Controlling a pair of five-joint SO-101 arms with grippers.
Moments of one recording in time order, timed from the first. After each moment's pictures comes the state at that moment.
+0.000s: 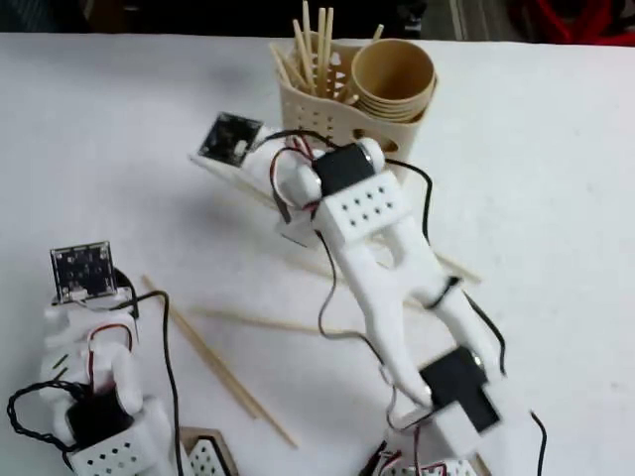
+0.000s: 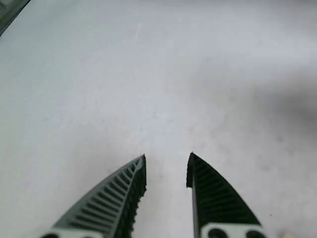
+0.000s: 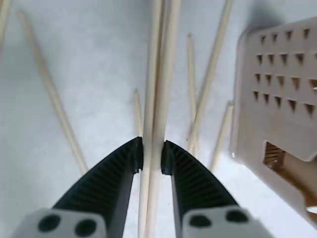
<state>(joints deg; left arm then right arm) -30.9 -104.0 89.8 57.2 -15.3 -32.8 0.4 -7.6 84.9 39.5</state>
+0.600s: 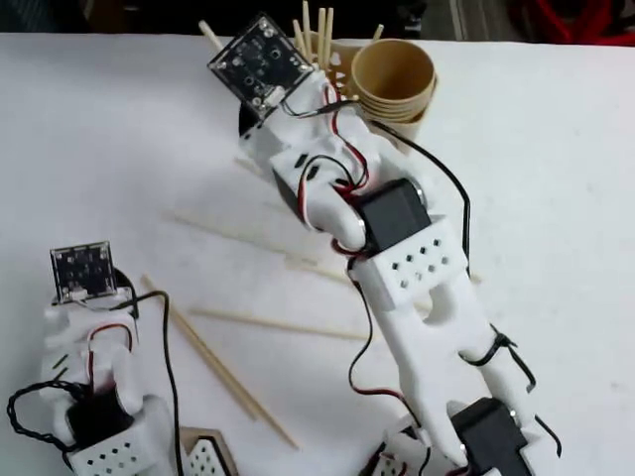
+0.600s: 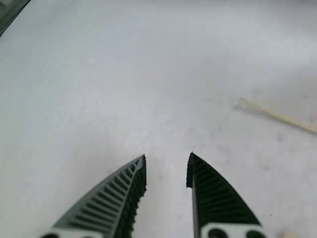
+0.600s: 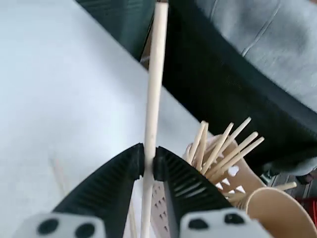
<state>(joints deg) -30.9 -104.0 89.8 57.2 -15.3 -34.5 -16.2 -7.6 54.7 22.8</state>
